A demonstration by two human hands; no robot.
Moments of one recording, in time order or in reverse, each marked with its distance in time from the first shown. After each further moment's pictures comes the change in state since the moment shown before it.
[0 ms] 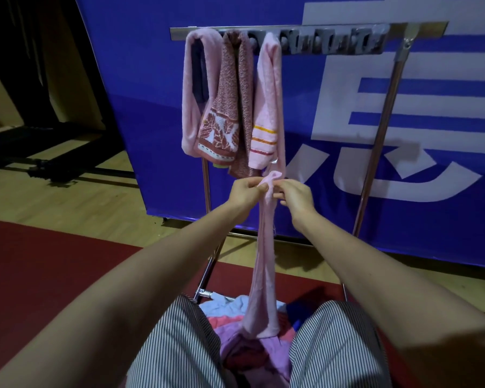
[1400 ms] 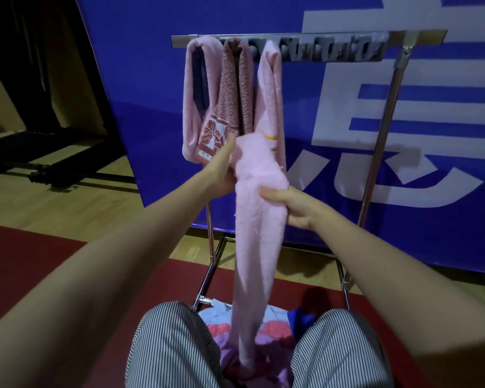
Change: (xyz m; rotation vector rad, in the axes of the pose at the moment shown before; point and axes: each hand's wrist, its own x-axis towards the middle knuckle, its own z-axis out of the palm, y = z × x) left_hand 0.012 0.068 -0.045 -0.427 -0.150 -0.214; right_hand 0.000 -0.020 -0.011 0.152 -0.702 0.118
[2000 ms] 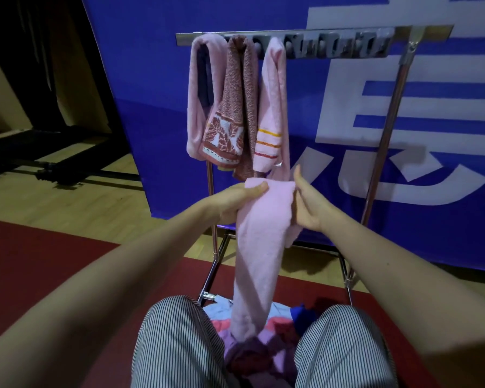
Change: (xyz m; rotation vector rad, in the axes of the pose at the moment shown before) left_hand -0.021 -0.046 -0.012 0.318 -0.214 -0.140; right_hand 0.006 0.013 -0.016 0.219 0.145 0.070
